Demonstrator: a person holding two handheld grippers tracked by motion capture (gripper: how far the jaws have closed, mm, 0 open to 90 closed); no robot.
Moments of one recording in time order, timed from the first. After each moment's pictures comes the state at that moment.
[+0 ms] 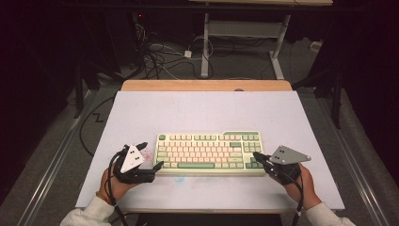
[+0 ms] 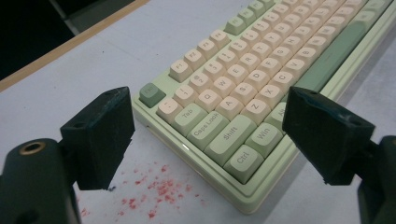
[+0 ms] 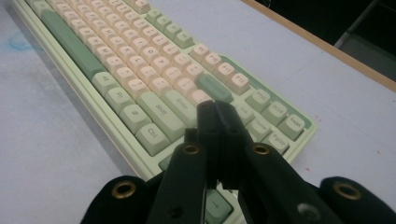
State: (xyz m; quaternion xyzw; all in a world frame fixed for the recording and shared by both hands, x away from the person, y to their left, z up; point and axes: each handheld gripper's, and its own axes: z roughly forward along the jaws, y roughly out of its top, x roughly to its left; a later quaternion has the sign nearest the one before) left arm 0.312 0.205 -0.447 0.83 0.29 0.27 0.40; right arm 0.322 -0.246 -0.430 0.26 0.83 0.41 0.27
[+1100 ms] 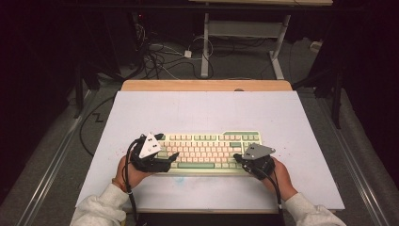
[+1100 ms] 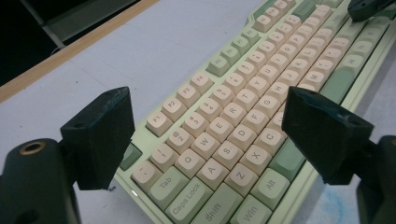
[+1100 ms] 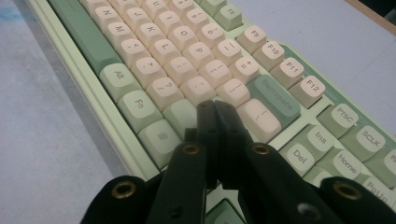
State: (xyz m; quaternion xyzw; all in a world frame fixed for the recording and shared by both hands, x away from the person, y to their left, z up) left arm 0.341 0.166 -0.431 0.83 0.28 0.25 0.41; right arm 0.348 -0.193 -0.454 0.24 0.87 0.35 0.24
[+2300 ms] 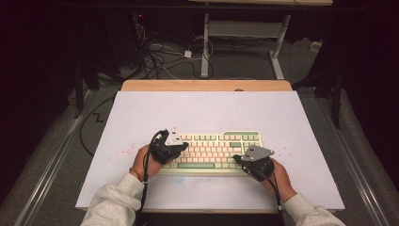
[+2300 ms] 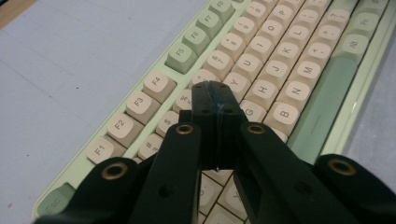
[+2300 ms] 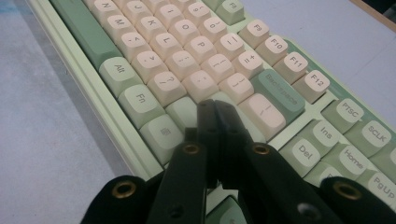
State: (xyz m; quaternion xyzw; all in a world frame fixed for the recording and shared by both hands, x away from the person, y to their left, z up) left arm 0.380 0.119 -0.439 0.89 0.25 0.17 0.34; right arm 0.345 -0.192 -0.459 0.25 0.87 0.34 0.24
